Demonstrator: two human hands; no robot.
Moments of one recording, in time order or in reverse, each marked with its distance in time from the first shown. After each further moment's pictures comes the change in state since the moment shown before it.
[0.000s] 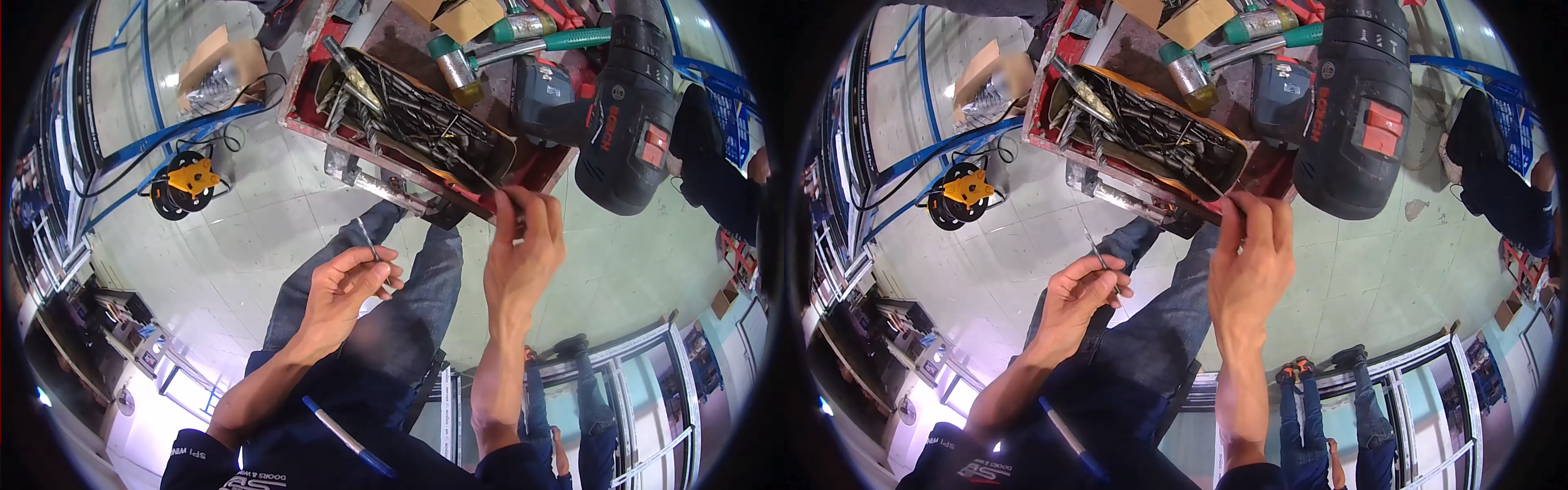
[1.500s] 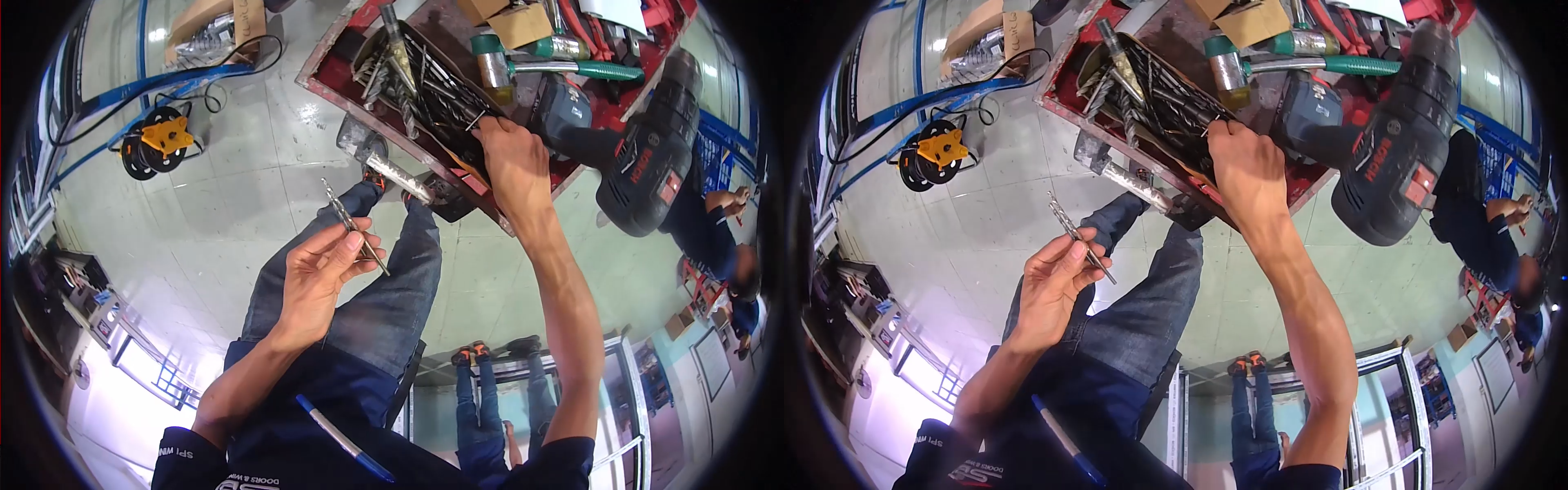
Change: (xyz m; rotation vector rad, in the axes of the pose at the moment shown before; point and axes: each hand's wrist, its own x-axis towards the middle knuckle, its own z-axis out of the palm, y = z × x) left_hand -0.005 -0.008 -0.017 -0.322 0.169 0.058; right_hand 0.085 0.011 0.056 -0.513 -0.586 -0.612
